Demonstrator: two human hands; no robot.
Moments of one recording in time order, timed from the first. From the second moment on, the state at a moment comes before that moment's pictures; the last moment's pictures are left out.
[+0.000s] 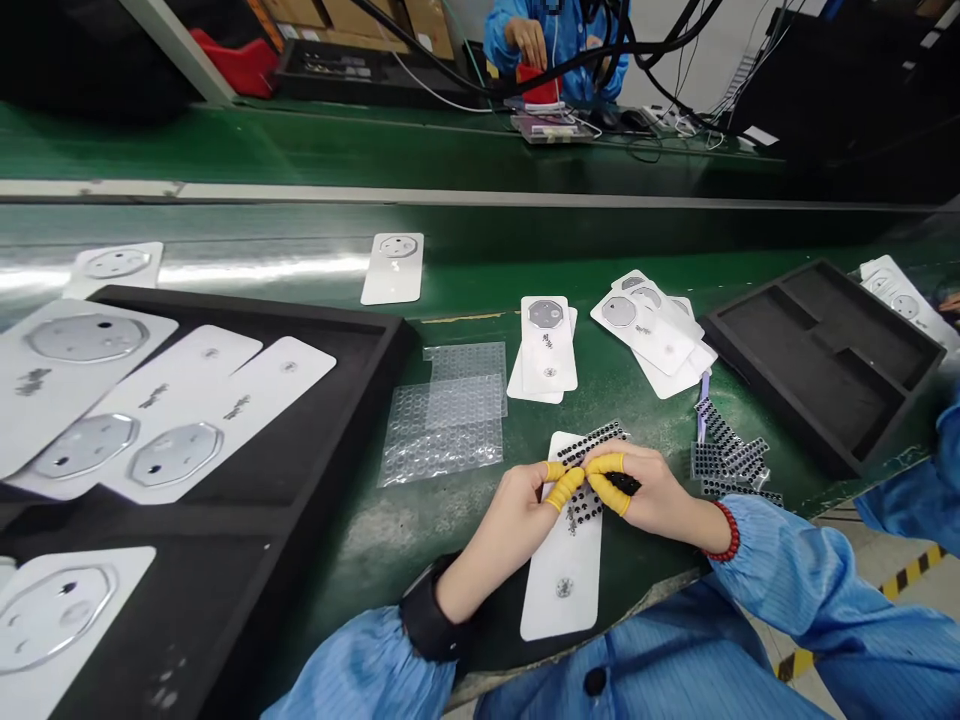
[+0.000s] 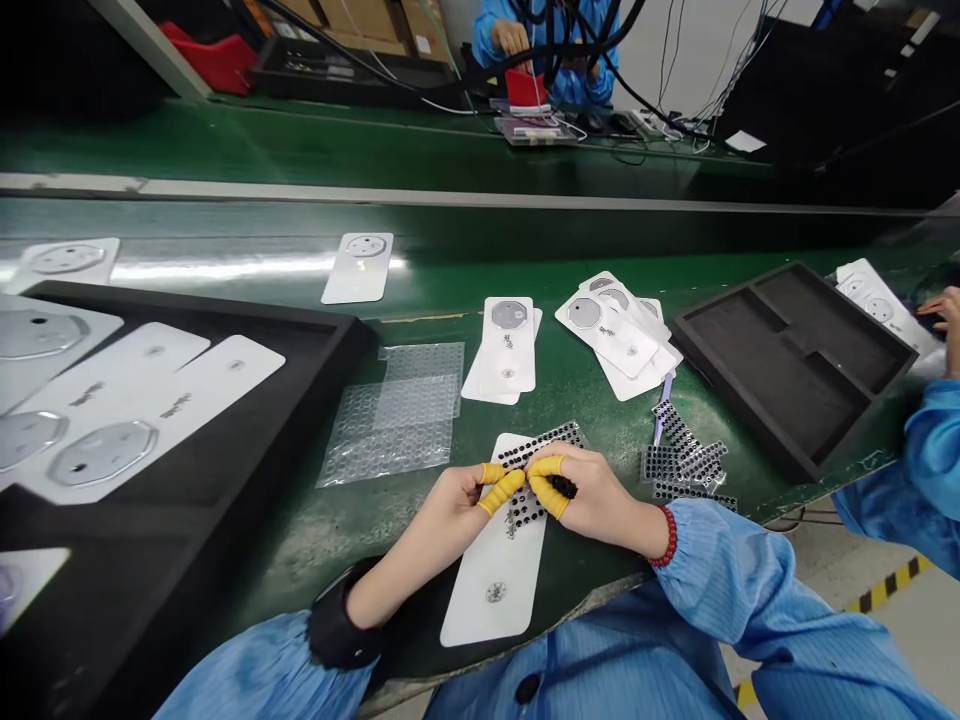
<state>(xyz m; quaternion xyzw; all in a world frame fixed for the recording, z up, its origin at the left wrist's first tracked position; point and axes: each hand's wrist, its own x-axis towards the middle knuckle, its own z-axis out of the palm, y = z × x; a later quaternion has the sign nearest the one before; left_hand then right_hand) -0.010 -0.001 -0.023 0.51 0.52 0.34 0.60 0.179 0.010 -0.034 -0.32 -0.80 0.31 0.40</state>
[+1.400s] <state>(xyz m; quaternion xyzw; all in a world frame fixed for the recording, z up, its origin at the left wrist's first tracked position) -0.012 -0.035 0.028 0.41 0.45 0.41 0.68 0.177 0.008 0.017 -0.19 -0.94 -0.01 0.28</state>
